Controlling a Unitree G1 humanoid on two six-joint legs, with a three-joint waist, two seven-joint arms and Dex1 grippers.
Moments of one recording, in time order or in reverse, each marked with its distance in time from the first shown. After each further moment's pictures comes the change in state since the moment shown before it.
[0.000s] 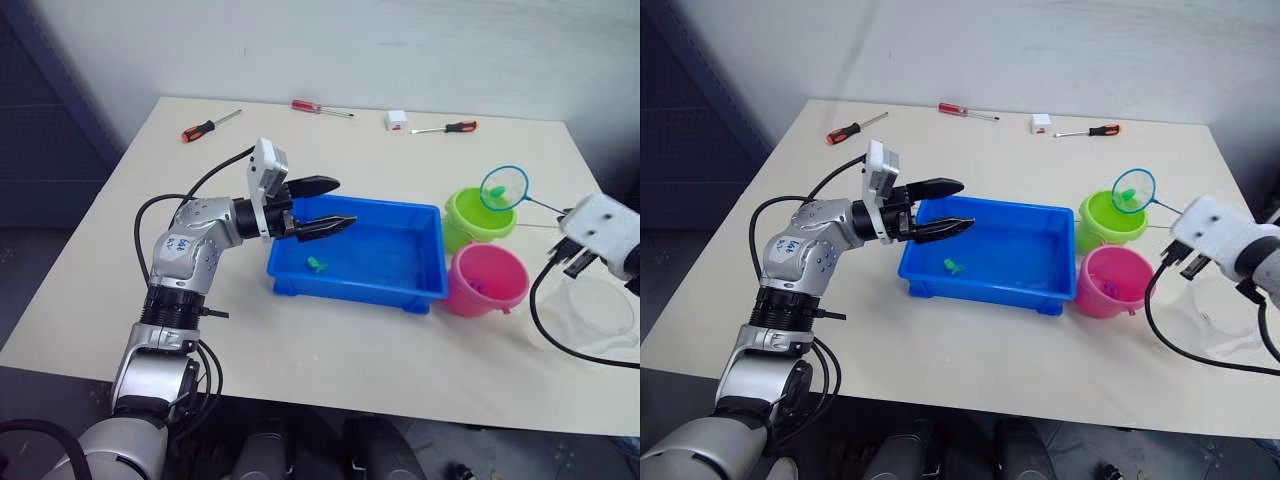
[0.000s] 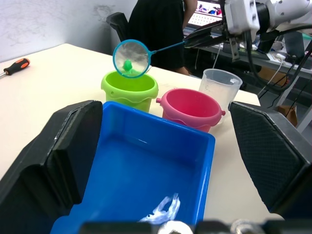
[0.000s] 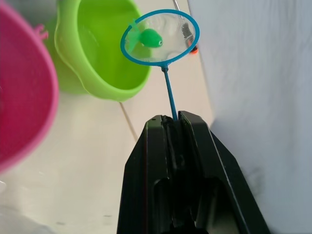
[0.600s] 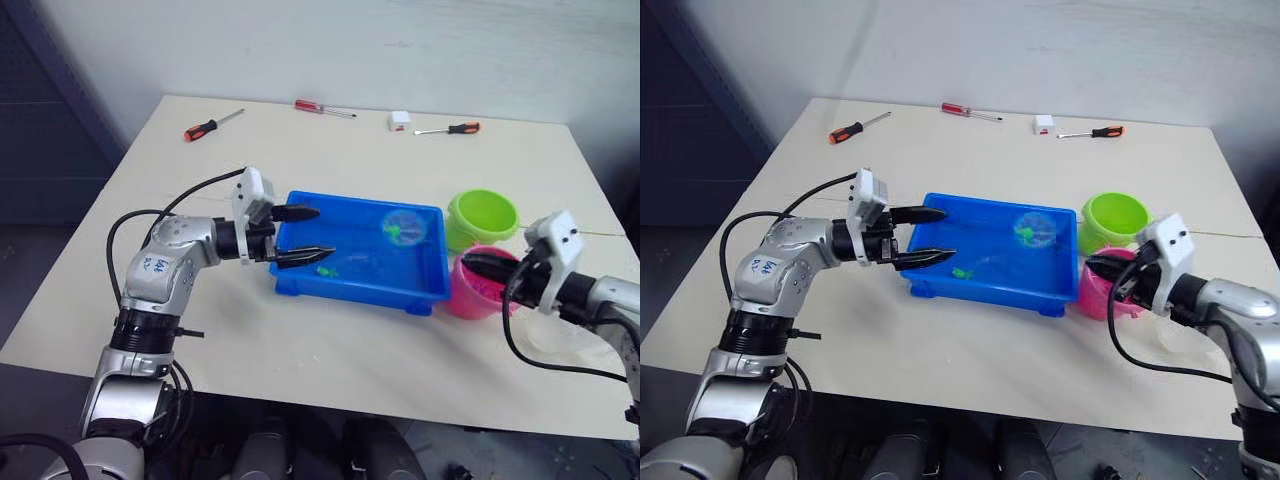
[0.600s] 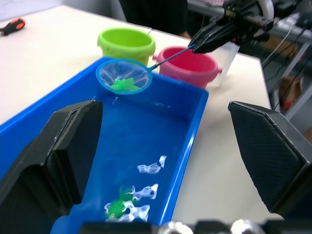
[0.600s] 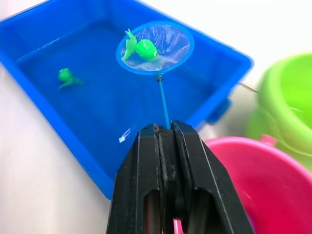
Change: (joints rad) left arm 0.101 0.075 -0.017 -0.131 0.000 0.081 -0.018; right arm -0.072 0.441 -0.265 -0.218 0.784 0.758 0.226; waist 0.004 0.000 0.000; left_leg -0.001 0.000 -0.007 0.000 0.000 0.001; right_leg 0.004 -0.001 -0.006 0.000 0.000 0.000
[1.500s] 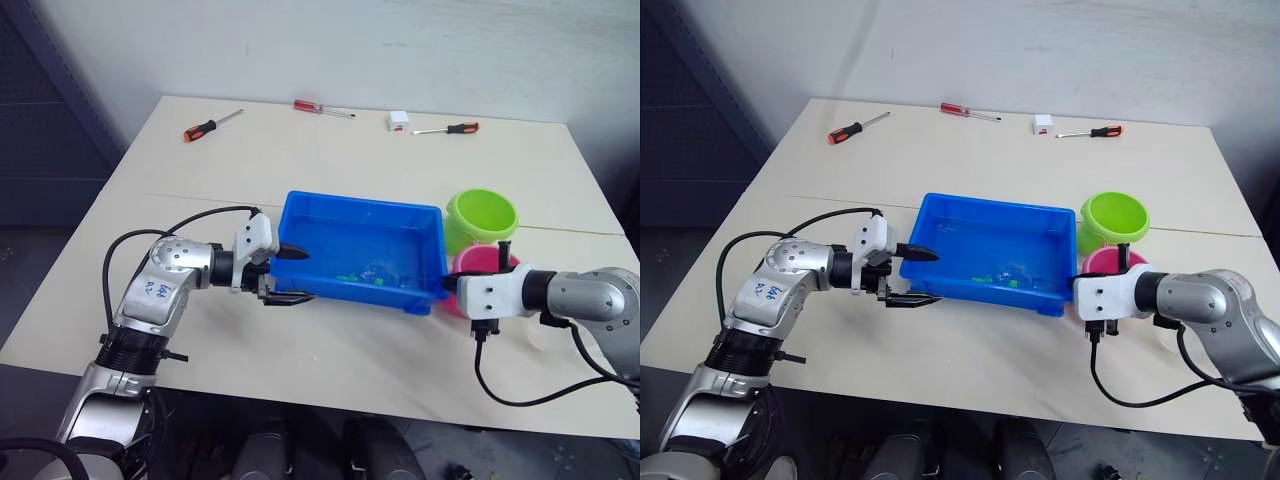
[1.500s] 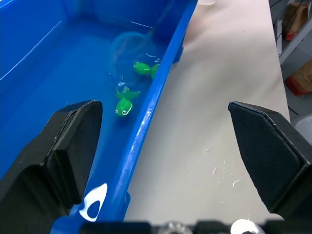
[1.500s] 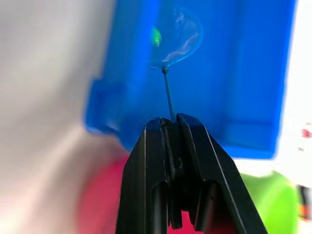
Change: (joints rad) left arm 0.142 0.146 -0.113 -0.060 0.166 -0.117 -0.083; right arm -0.039 -0.232 0.502 0.115 -0.652 -0.894 0.224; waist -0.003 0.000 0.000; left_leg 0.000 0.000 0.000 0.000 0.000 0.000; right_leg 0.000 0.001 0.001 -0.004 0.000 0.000
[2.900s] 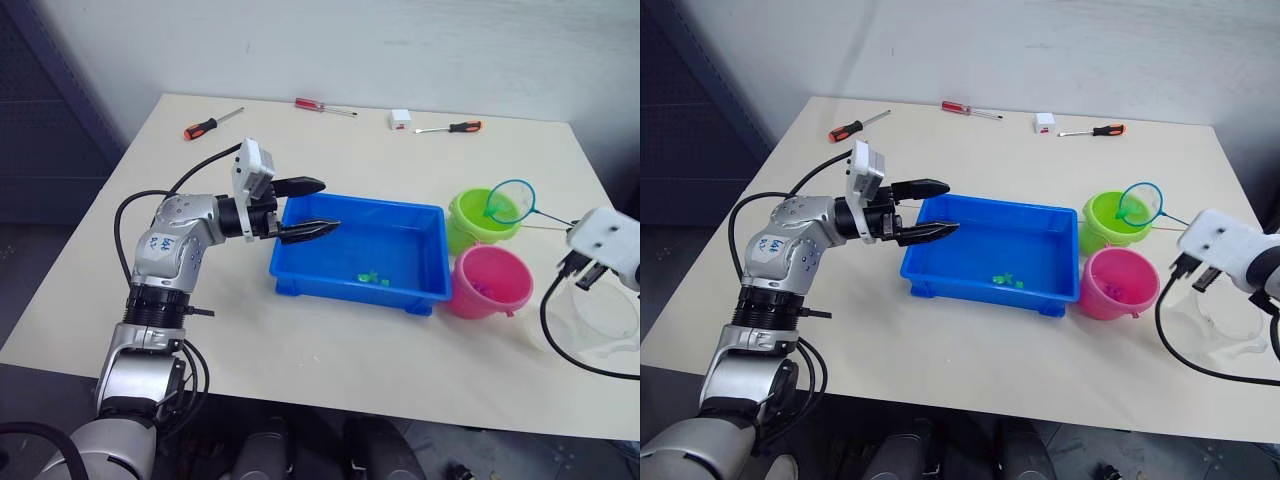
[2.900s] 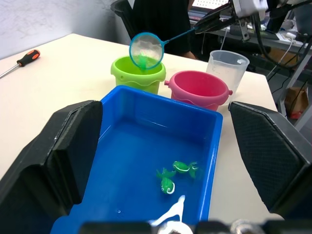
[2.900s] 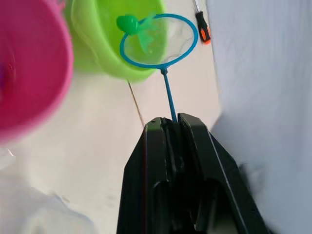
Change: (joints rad) left arm -0.237 -0.152 0.138 0.194 -0.128 -0.001 0.035; right arm 0.221 -0.212 -0.354 0.091 -0.121 0.143 -0.383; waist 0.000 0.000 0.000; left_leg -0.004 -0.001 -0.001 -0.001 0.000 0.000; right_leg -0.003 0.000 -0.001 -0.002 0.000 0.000
